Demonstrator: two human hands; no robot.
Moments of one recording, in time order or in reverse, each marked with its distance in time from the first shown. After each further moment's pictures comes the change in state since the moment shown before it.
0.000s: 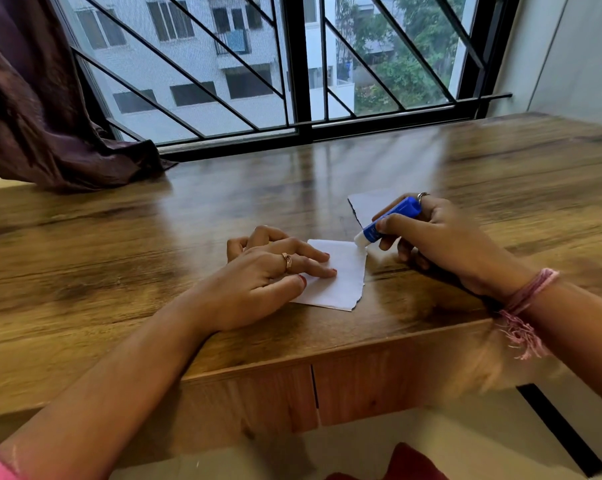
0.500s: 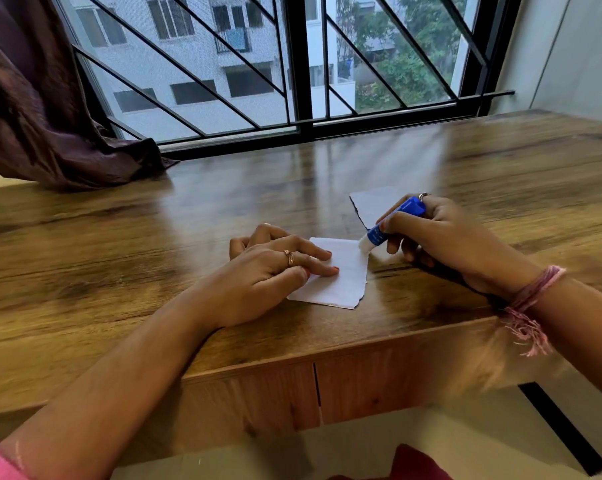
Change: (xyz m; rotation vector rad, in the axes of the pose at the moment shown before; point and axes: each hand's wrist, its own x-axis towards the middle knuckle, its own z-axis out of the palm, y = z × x) left_hand 0.003 -0.001 -0.001 -0.035 -0.015 -0.026; right_hand 0.004 0.005 -0.001 -0.013 -0.025 0.002
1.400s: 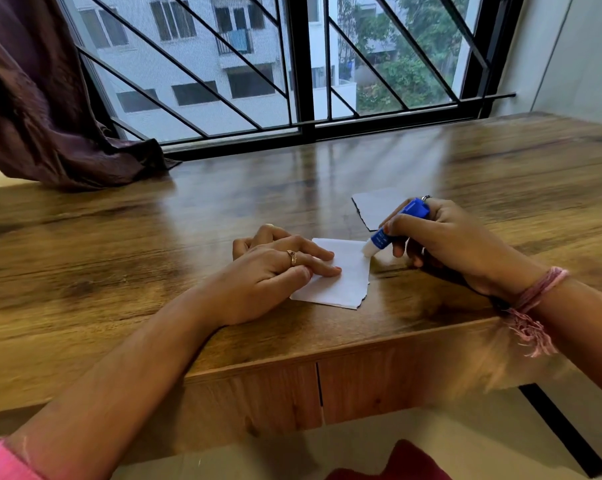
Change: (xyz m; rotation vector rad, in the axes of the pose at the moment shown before) left_hand 0.001 0.001 0.000 -0.009 -0.013 0.020; right_hand -0.004 -0.002 0.000 -0.002 -0.031 -0.034
